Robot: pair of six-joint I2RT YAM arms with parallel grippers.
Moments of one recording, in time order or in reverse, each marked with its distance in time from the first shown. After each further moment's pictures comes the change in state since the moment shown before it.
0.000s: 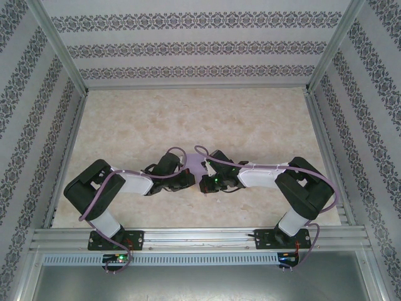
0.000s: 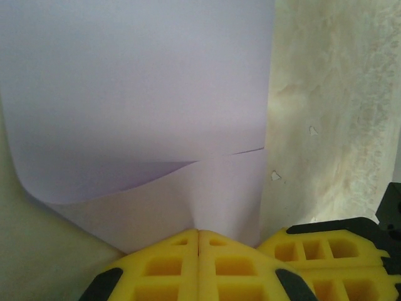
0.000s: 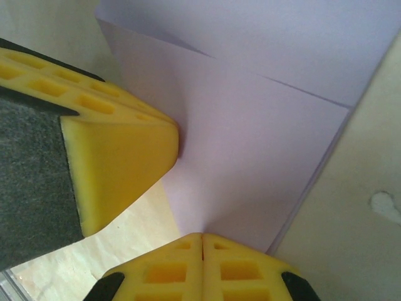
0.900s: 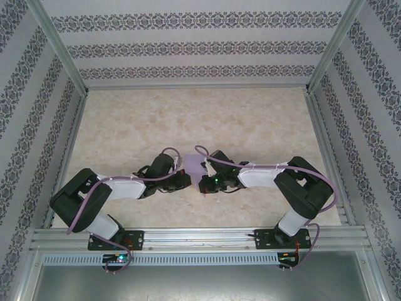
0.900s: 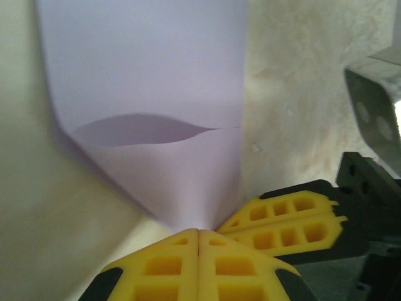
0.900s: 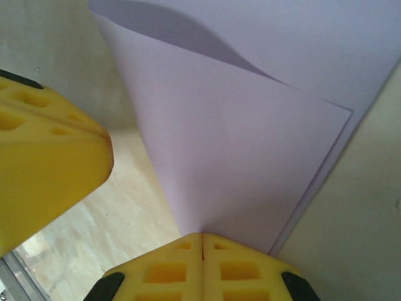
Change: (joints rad) left arm 0.013 -0.142 -0.068 -0.028 0.028 0.017; right arm -0.006 0.007 -0.016 0.042 -0.047 0.011
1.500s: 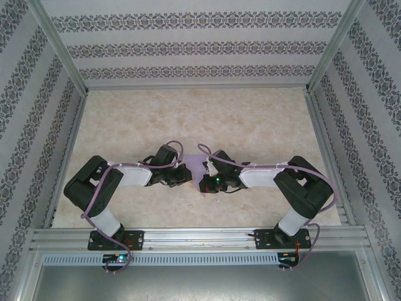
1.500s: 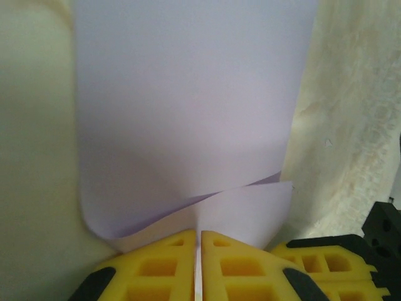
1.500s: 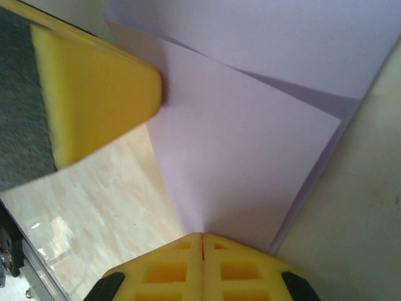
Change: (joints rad) left arm 0.084 0.144 0.150 -0.162 0.069 0.040; right arm -0.013 0.002 -0.021 0.043 -0.051 0.048
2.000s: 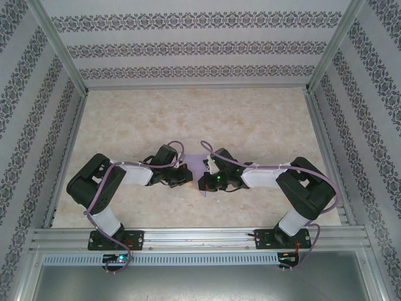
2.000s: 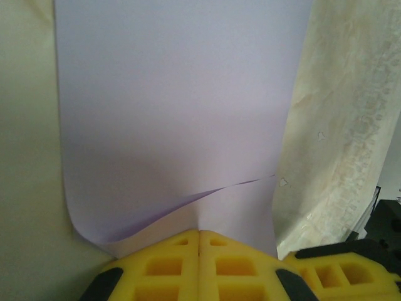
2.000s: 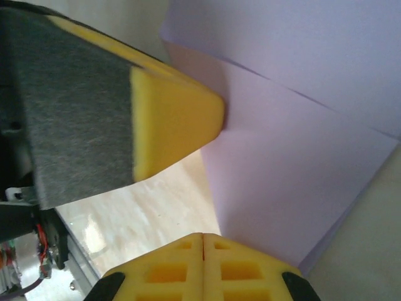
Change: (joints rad) left arm 0.008 0.050 0.009 0.039 0.072 0.002; right arm -0.020 -0.018 -0.020 0.071 -0.067 0.063
